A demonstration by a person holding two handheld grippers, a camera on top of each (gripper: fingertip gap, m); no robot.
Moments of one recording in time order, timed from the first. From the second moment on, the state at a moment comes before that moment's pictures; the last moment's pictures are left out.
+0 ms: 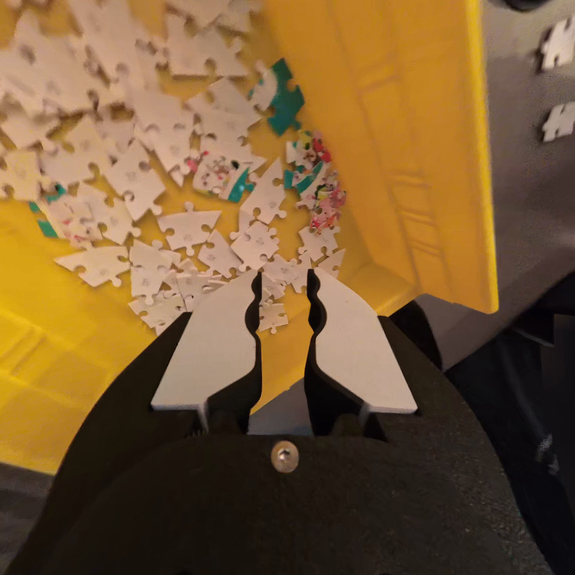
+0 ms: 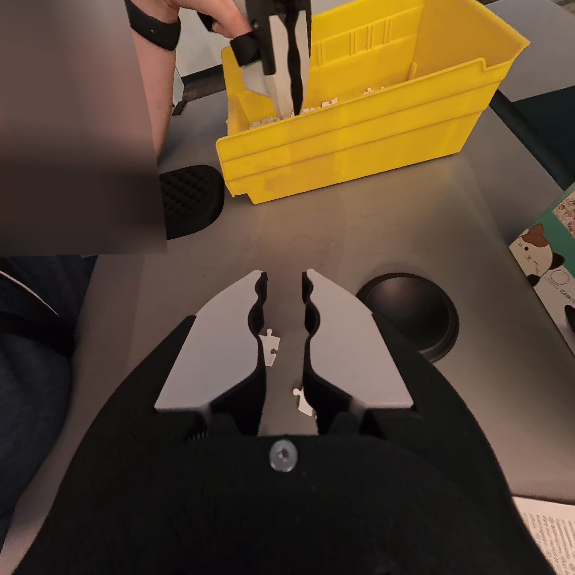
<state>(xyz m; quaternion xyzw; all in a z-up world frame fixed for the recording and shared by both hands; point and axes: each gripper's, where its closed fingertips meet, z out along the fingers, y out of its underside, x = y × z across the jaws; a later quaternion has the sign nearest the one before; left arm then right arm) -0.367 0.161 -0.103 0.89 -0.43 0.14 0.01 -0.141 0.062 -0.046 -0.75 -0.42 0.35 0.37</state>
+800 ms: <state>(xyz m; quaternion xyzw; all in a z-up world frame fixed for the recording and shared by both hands) -0.389 0.196 0.071 0.72 -0.37 0.18 -0.57 -0.133 0.065 -0.030 -0.74 -0.41 0.35 0.40</state>
